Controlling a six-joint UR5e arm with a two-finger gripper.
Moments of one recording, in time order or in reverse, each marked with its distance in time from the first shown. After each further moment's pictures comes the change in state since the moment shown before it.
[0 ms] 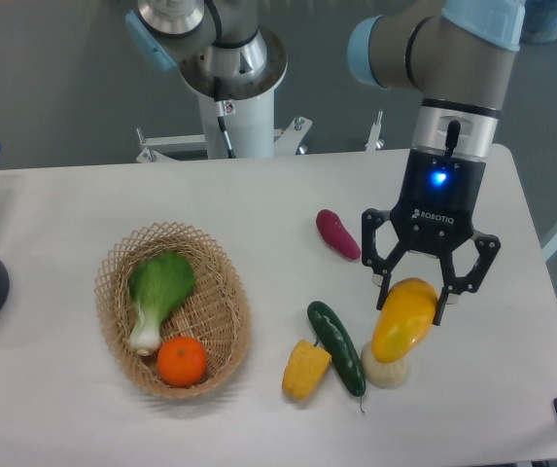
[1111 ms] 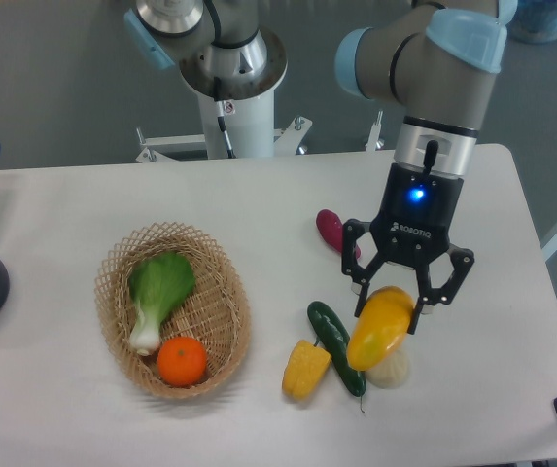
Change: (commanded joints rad) arm -0.034 0.032 -0.113 -0.002 0.047 0.088
